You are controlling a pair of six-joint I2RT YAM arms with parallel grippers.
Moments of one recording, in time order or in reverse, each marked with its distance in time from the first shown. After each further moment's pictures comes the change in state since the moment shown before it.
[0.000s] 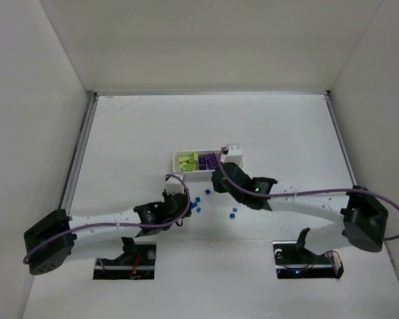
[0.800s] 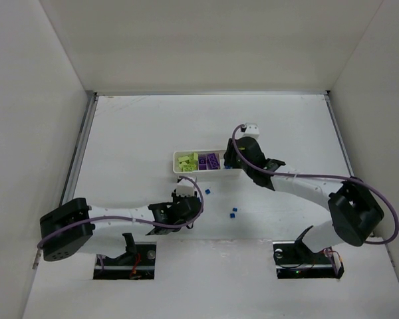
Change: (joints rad) left arm -0.090 0.190 0.090 -0.003 -0.082 0.026; right arm -0.380 0.072 -0.001 0.180 -0.143 -0.172
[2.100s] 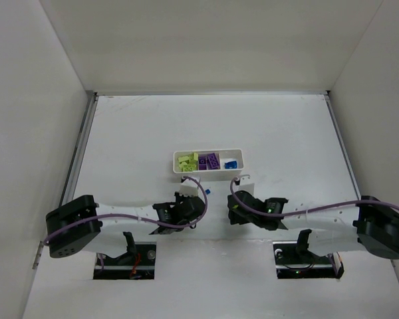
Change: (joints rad) left arm -0.011 0.067 0.020 0.041 -0.014 0.037; right arm 0.446 -0.255 -0.303 -0.369 0.017 0.300
